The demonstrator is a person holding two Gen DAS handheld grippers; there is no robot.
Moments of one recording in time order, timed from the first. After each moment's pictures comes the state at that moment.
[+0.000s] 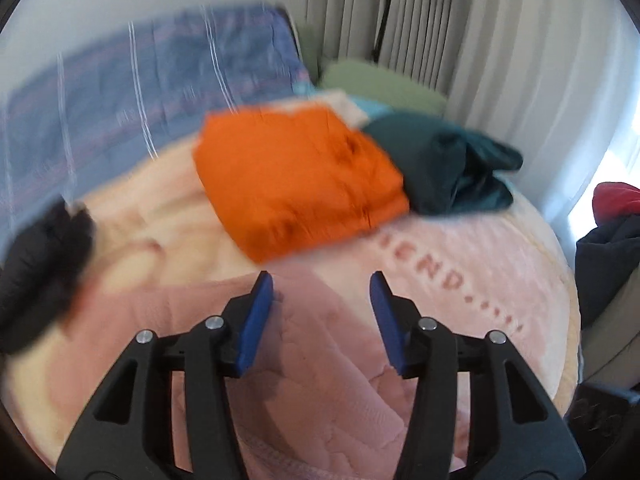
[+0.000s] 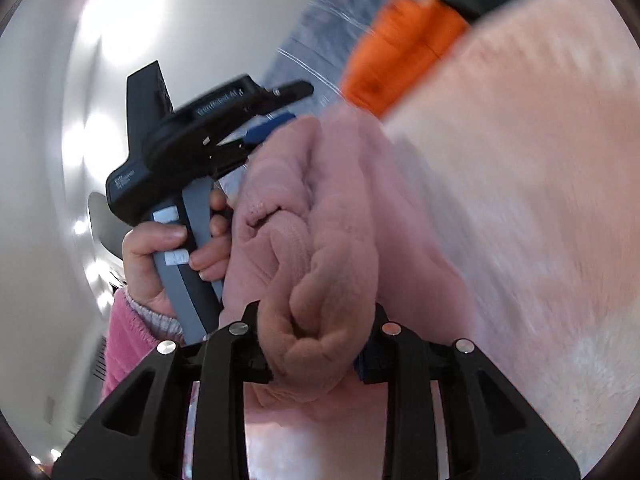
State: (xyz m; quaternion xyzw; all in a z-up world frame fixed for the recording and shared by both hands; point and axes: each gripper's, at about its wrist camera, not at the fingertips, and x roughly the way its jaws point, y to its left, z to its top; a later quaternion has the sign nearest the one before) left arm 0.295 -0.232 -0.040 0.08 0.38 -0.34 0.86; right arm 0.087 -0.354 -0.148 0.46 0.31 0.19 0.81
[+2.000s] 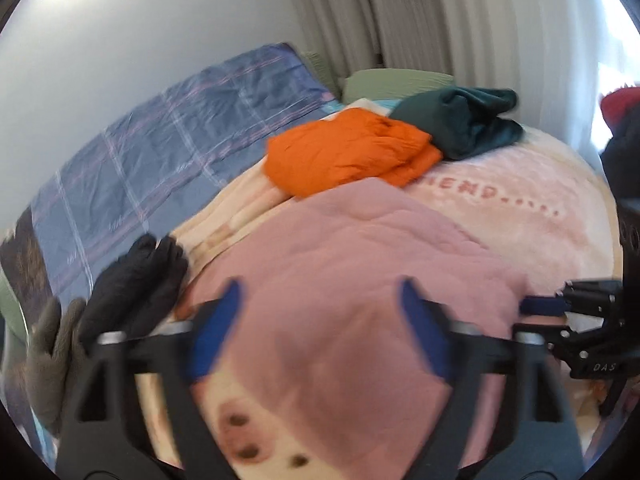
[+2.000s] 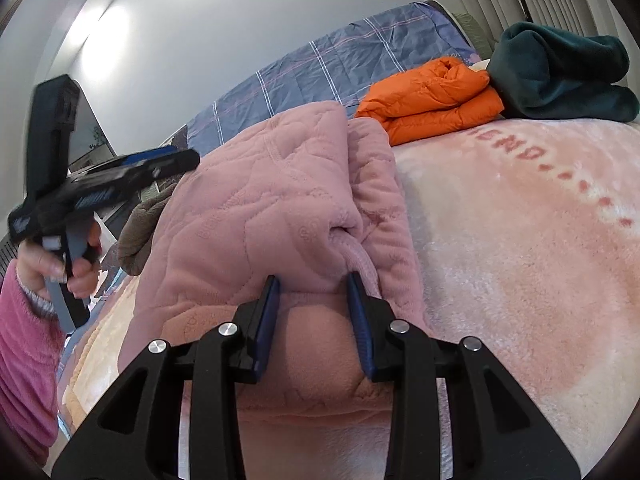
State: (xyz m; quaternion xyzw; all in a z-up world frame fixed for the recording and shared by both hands) left arm 0.208 -0.124 -0.022 0.21 0.28 -0.28 0.90; right arm 0.076 -0.313 -0.123 0.21 0.30 0.13 0.92
